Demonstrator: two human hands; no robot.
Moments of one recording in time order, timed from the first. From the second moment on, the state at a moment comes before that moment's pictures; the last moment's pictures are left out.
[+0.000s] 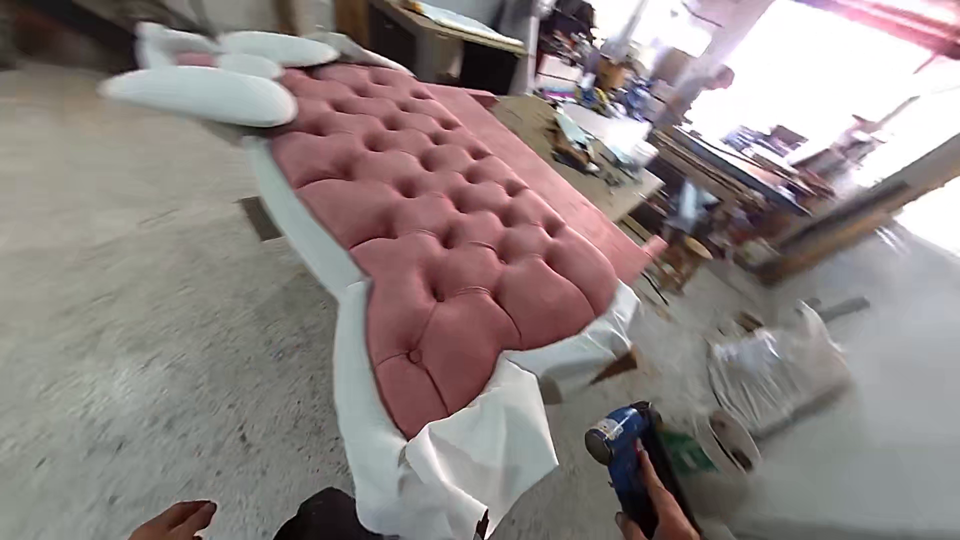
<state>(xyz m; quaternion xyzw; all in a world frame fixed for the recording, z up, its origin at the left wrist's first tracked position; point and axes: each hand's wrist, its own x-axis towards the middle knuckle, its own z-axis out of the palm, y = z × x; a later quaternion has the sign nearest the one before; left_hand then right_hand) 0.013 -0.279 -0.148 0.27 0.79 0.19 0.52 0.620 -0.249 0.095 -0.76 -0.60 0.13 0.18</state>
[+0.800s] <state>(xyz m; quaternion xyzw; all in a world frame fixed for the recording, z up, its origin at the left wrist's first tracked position) 0.317 -0.259 -0.034 -0.27 0.44 0.71 0.48 0.440 -0.045 0.083 -0.01 -0.95 0.31 0.00</state>
